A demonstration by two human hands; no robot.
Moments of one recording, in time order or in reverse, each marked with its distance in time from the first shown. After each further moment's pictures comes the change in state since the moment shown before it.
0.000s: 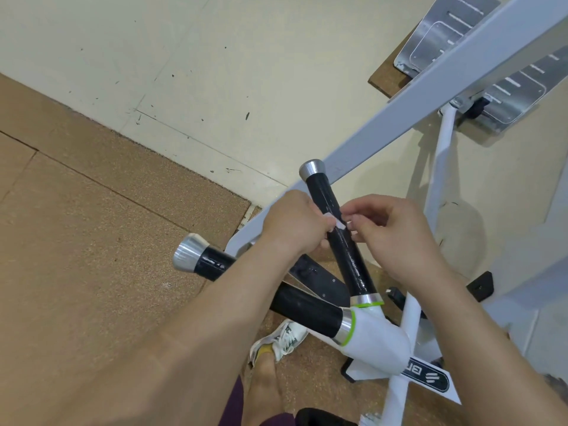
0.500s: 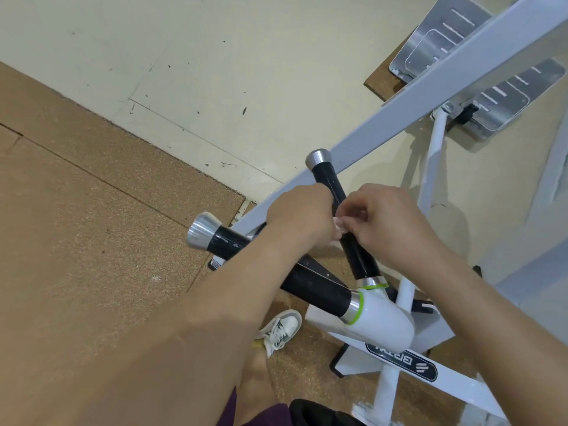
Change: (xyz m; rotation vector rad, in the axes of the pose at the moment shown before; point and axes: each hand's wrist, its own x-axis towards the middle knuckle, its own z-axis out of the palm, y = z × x) left_hand -0.013 0.005 -0.006 0.720 -0.056 0.241; right_hand -0.006 -0.023 0.007 -0.702 -0.117 -0.309
